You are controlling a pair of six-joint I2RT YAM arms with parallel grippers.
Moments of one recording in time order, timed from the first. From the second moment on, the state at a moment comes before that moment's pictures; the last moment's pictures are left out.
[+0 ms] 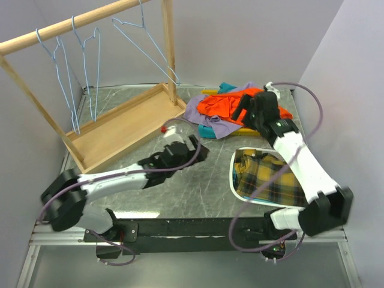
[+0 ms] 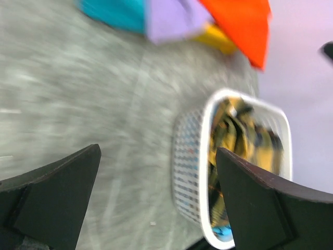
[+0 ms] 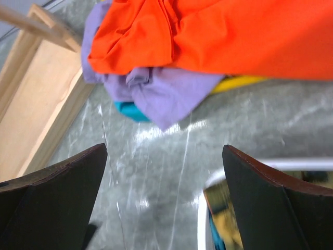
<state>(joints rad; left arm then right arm) -1.00 1.45 0.84 0.16 -0.36 -1.03 0.30 1.24 1.21 -0.58 0.18 0.61</state>
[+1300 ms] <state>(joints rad) -0.88 0.85 0.82 -0.37 -0.50 -0.87 0.19 1.93 1.77 -0.43 0.09 0.64</state>
